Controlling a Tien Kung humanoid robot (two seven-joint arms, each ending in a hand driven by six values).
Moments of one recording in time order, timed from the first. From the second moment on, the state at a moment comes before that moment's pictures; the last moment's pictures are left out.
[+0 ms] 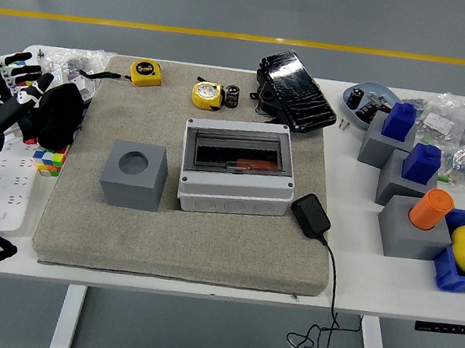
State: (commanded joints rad) left arm -0.10 0.10 -1.62 -1.33 1.28 0.16 -0.24; right arm 0.11 -0.06 1.35 0.18 -1.34 0.07 -0.24
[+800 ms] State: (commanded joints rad) left arm -0.09 0.10 -1.60 -1.35 1.28 0.15 -0.22; right arm 0.10 -0.06 1.35 0.18 -1.35 0.07 -0.24
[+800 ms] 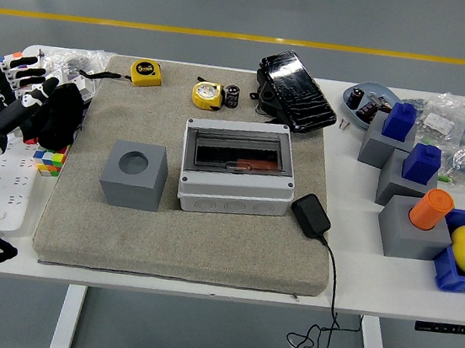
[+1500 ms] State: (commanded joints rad) left arm -0.09 0.09 -1.61 -1.35 1.29 0.15 -0.21; right arm 0.10 -0.05 1.35 0.18 -1.34 0.07 -0.23
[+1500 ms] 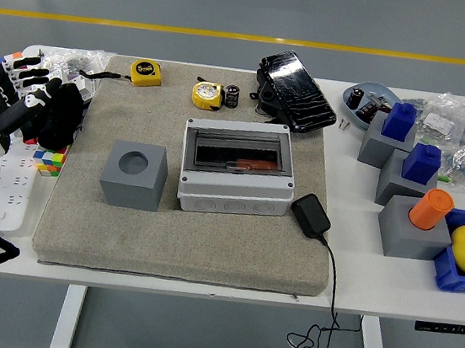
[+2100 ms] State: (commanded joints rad) left arm -0.10 0.09 -1.61 -1.36 1.29 0.15 -0.21; right arm 0.11 -0.06 1.35 0.18 -1.33 0.07 -0.23
